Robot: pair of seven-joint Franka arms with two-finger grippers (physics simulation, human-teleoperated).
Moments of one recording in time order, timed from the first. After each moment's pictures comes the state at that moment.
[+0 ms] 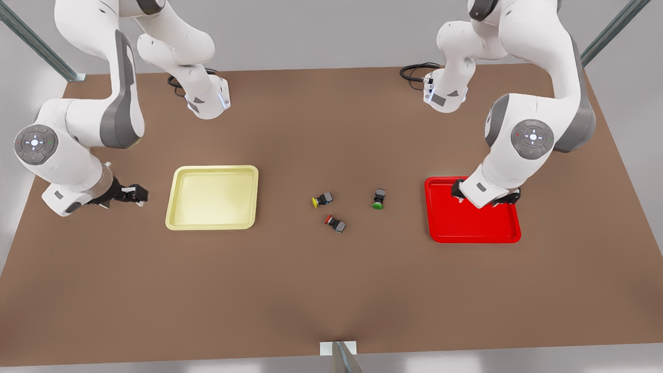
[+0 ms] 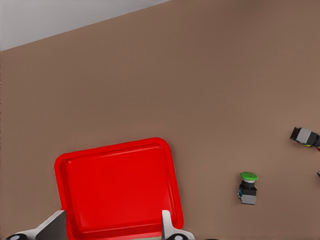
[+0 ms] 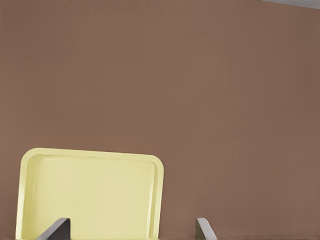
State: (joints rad) left arm -0.25 0.30 -0.03 -1.37 0.12 1.63 -0.06; right arm 0.01 0.13 -0.01 -1.62 -0.11 1.73 -0.05
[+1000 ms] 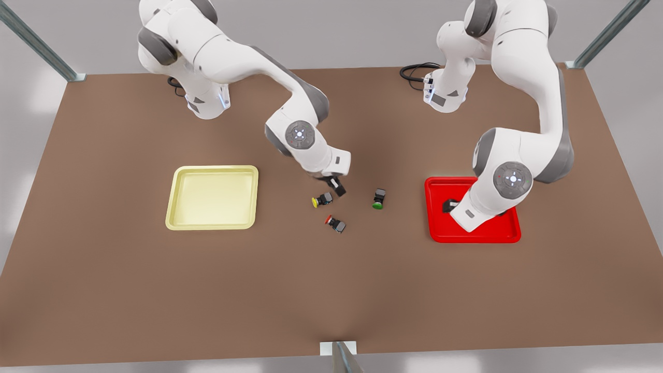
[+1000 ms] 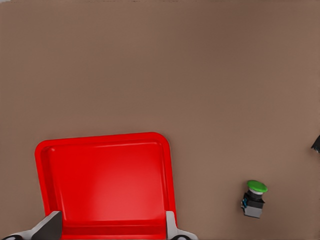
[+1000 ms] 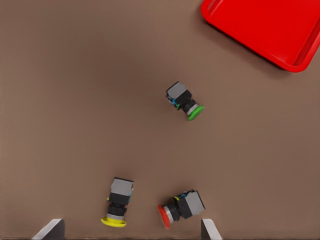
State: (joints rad) left arm -0.25 0.43 -0.02 -1.36 0.10 1.64 -0.15; right arm 0.60 0.51 0.21 -1.50 0.10 2.11 -1.41
